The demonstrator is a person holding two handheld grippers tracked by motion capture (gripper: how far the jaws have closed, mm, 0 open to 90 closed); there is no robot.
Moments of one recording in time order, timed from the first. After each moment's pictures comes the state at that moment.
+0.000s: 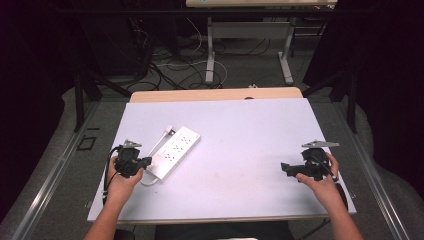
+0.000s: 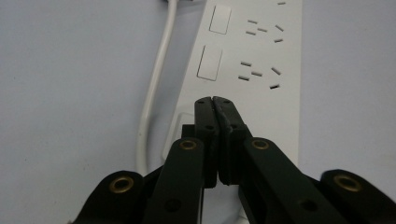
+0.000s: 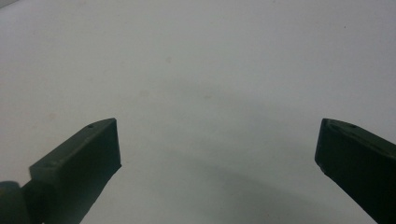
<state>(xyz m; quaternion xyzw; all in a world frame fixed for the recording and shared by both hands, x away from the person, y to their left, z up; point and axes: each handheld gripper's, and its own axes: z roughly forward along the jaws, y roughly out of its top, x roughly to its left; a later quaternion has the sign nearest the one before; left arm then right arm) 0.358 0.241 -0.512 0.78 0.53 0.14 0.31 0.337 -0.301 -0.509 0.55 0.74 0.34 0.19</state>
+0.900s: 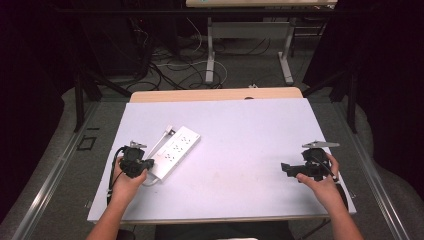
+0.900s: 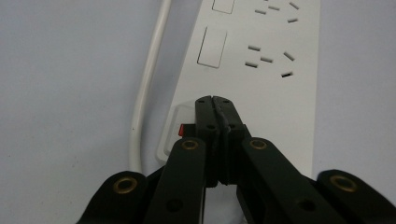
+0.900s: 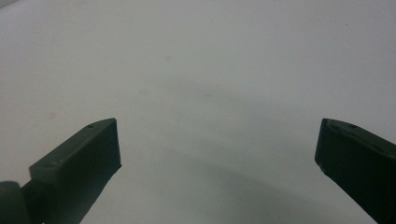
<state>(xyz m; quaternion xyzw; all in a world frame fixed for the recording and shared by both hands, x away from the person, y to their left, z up) 0.364 0.231 -0.523 0.79 0.54 0.14 0.28 0.336 -0.303 -0.510 0.54 0.74 0.34 0.18</state>
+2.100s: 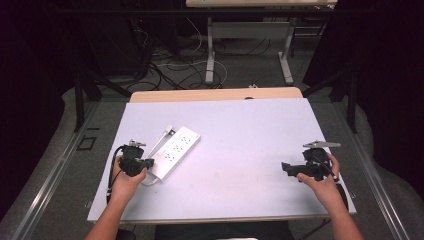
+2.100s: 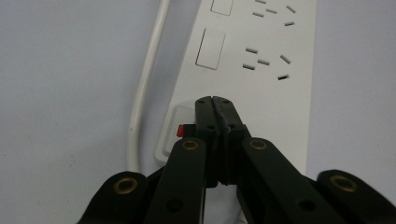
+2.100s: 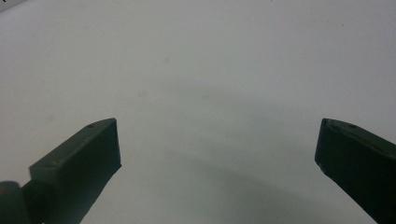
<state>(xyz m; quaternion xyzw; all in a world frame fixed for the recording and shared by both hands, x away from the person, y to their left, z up) 0.367 0.232 -0.518 0.78 0.54 0.12 0.29 0.336 -0.304 -0.510 0.55 0.74 0.34 0.18</state>
